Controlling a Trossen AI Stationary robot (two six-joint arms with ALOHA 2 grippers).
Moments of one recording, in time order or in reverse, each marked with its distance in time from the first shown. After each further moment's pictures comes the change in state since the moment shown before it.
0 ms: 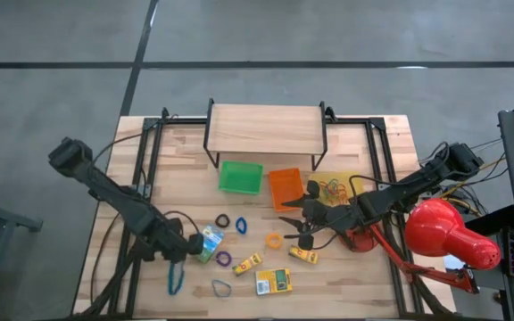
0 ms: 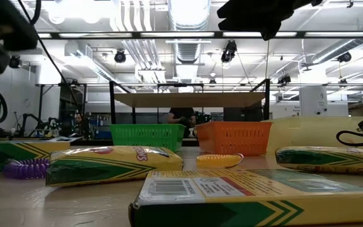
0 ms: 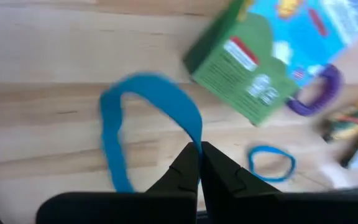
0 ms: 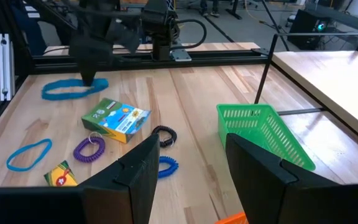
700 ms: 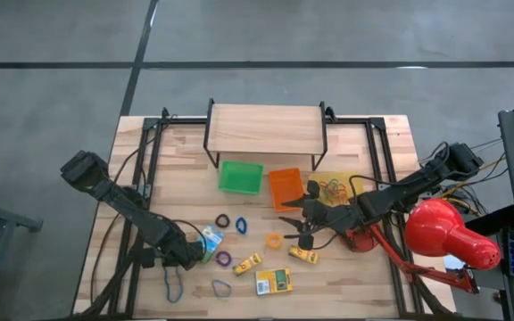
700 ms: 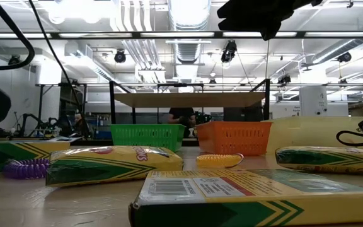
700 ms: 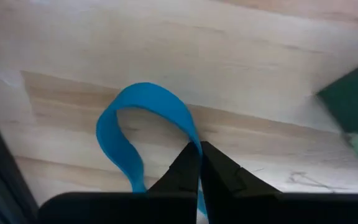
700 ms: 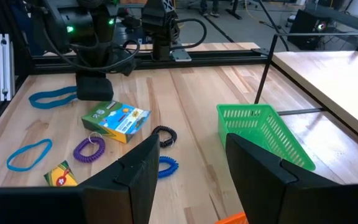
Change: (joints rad) left arm 0.001 0.249 -0.019 0.035 0.229 -0.095; right arm 0.000 0.000 0.000 0.000 0.000 0.000
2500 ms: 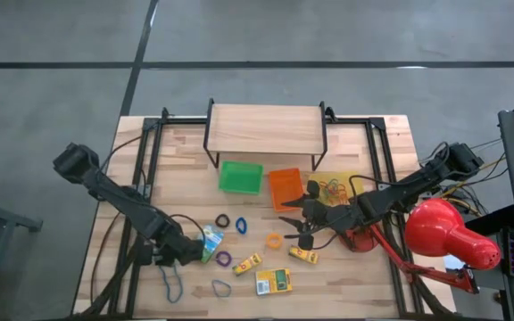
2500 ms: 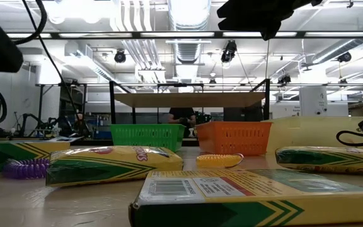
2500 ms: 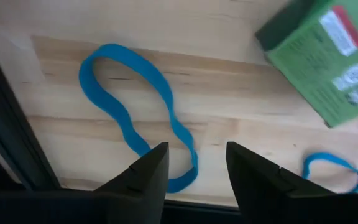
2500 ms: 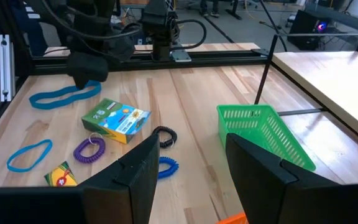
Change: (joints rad) left arm 0.034 -0.127 0.080 -0.114 0.000 0.058; right arm 0.000 0.000 0.000 0.002 0.000 0.000
